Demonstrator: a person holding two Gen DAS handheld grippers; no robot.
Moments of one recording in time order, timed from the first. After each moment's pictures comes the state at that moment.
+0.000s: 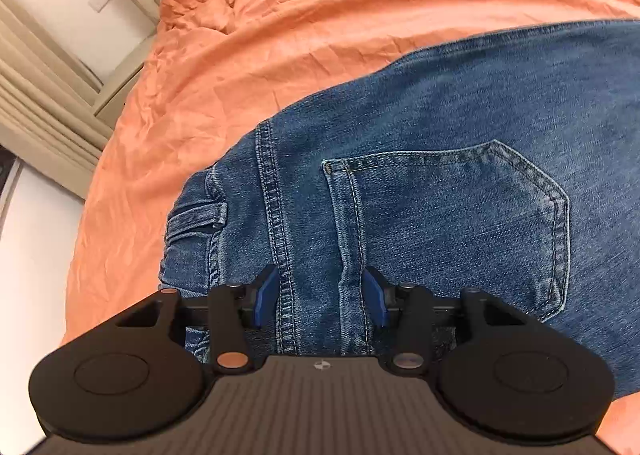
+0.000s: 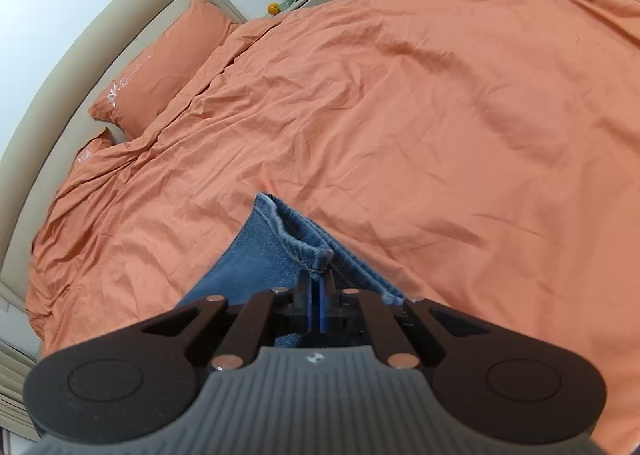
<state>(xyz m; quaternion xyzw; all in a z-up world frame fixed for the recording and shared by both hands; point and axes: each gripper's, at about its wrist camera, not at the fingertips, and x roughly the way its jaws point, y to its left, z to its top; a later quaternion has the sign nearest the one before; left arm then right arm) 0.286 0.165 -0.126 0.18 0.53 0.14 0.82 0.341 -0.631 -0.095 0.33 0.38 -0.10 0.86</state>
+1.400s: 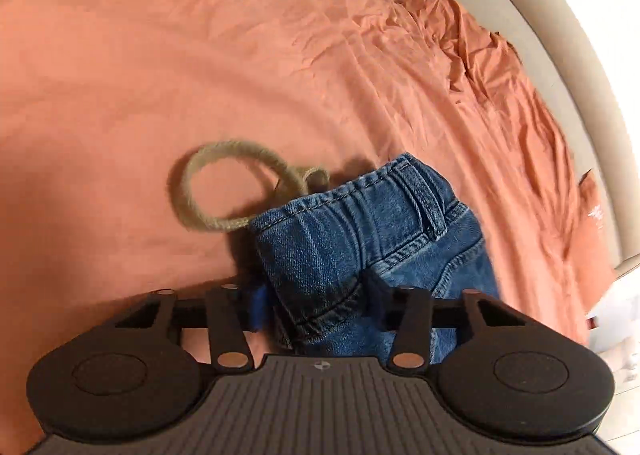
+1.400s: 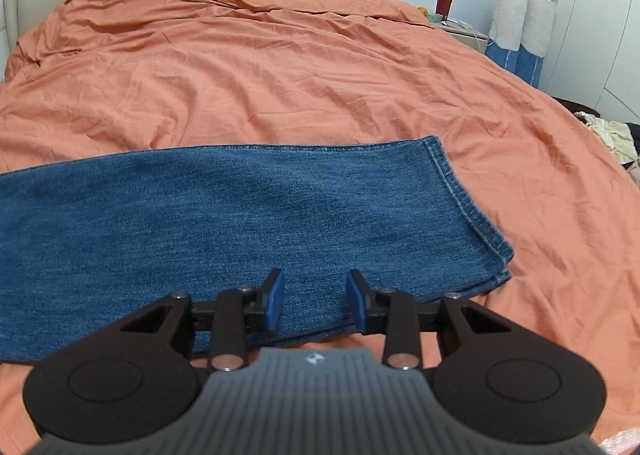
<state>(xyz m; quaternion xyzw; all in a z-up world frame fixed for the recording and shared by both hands) 0.200 0.352 -0.151 -0.44 0.32 0.22 0.81 0.322 -0.436 -0.096 -0.04 0.42 -0.01 0.91</state>
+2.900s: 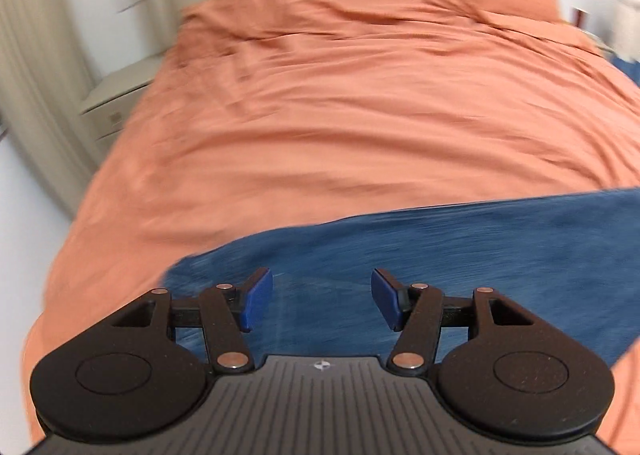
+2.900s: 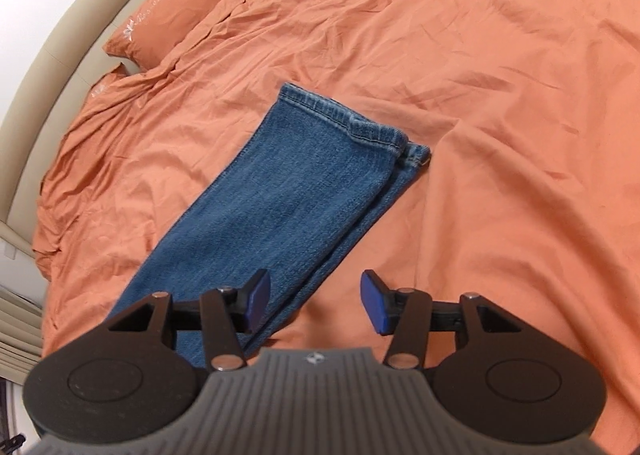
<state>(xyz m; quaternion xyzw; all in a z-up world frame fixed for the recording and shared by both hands) 0.287 0.146 -0.006 0.04 0.44 0.08 0.89 0.298 -0.569 -0.114 0.34 0.42 -0.03 0.84</state>
